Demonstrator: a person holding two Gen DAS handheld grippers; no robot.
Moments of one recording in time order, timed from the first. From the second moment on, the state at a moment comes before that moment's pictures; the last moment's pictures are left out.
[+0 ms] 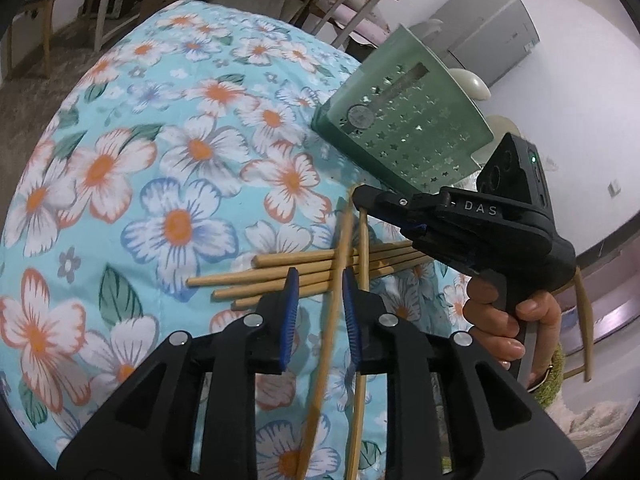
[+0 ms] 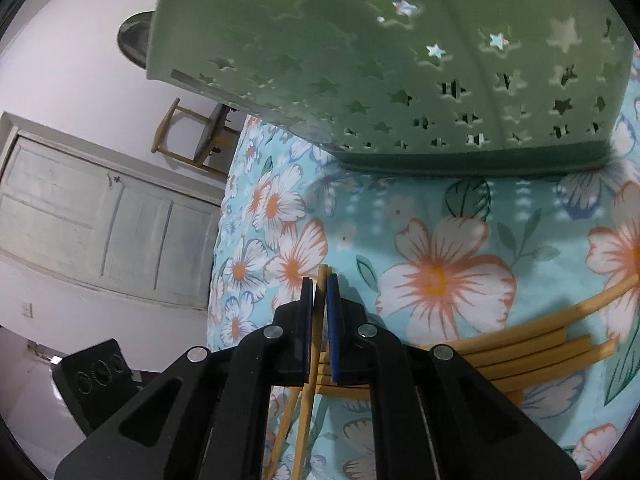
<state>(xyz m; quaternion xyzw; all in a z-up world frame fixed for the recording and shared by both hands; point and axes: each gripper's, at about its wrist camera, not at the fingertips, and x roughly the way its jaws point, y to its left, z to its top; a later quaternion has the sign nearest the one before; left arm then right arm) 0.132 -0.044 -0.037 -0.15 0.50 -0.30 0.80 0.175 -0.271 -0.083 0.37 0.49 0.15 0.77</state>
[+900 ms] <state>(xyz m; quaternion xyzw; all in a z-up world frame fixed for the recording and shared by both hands) 0.203 -0.129 -0.051 -0.03 0.56 -0.31 0.77 0.093 -0.325 -0.026 0.34 0.42 0.12 0.83</state>
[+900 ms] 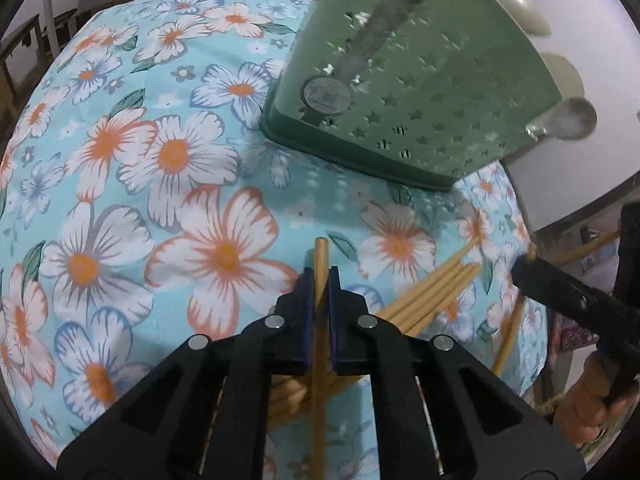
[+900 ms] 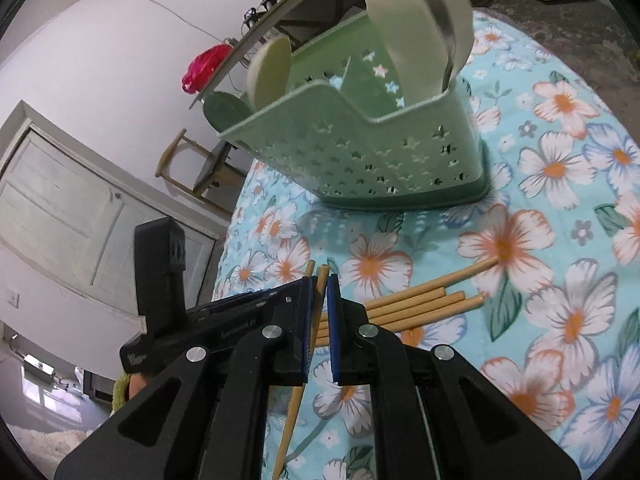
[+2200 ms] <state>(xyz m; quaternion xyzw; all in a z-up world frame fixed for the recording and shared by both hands) 0.254 -0.194 0.178 -0.16 0.10 -0.35 0.92 0.075 -0.360 -0.007 0.34 0.38 0.09 0.85</state>
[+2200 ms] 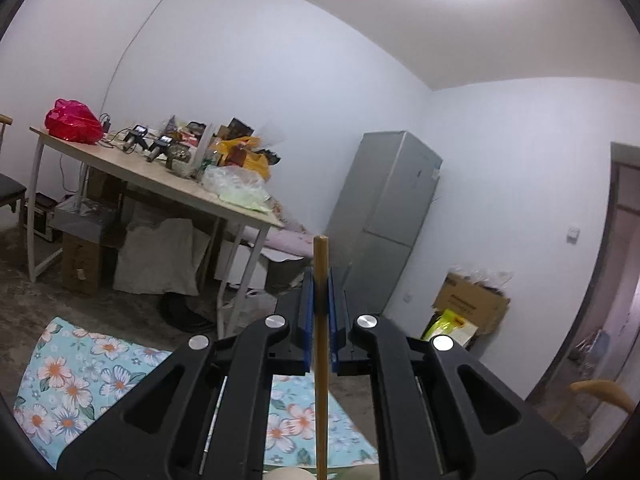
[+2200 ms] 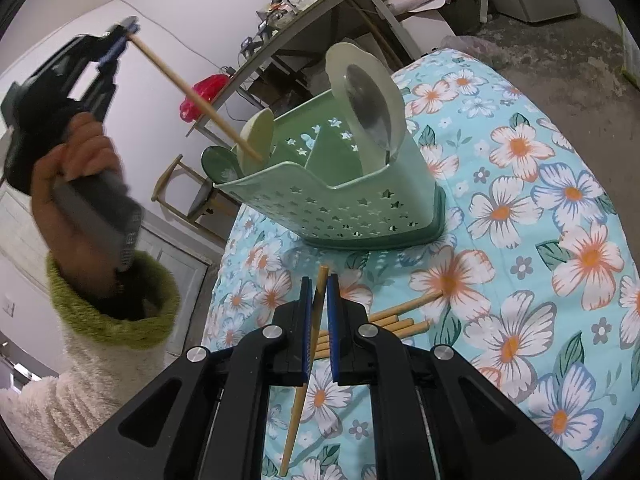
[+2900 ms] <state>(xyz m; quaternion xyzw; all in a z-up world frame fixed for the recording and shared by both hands) 0.225 -0.150 0.138 -0.14 0.12 -0.31 0.93 0.071 -0.363 0.003 0.34 0.37 0.08 0.86</state>
